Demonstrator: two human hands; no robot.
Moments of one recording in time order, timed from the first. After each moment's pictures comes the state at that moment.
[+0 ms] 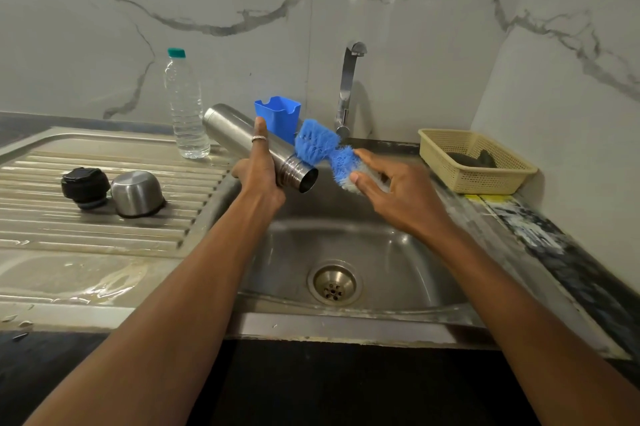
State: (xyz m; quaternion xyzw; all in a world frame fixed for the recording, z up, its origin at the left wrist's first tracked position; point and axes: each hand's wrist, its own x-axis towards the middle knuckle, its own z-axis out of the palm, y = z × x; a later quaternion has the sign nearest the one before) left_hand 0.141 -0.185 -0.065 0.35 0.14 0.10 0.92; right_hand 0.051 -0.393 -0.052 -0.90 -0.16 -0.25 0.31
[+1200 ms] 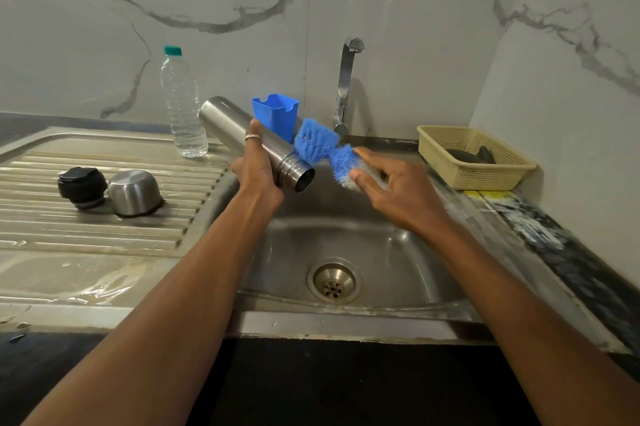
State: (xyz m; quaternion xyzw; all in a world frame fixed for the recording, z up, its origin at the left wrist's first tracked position) left_hand 0.143 -0.183 -0.070 0.34 0.13 0.10 0.93; right_hand 0.055 -0.396 -0.056 -0.91 -0.15 -0.24 0.30
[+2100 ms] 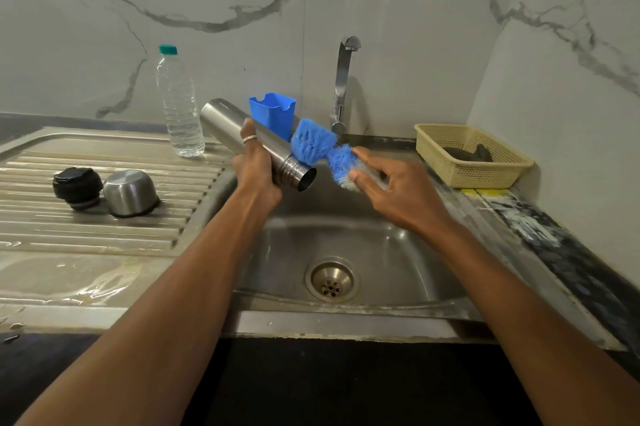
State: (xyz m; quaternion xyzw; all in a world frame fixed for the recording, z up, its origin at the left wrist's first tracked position) left_hand 0.140 -0.187 -0.063 0.37 0.13 0.09 0.92; right_hand 0.055 -0.401 -0.056 -0.91 -0.16 -0.24 0.30
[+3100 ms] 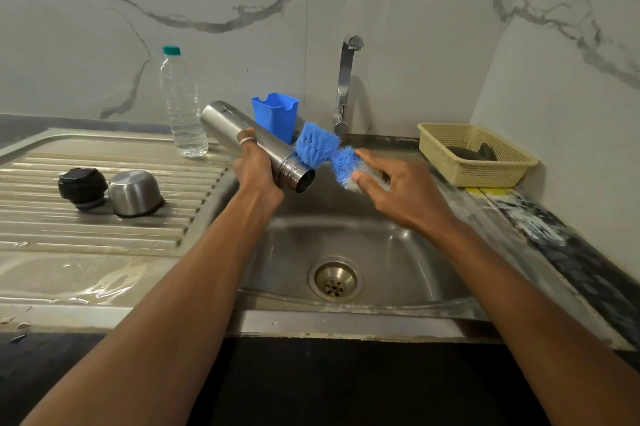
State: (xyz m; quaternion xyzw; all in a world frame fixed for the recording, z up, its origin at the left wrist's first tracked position) left_hand 0.139 -0.184 -0.064 0.37 0.17 0.09 0.91; right_hand 0.056 -0.400 -0.057 -0.91 -0.16 -0.24 0.29
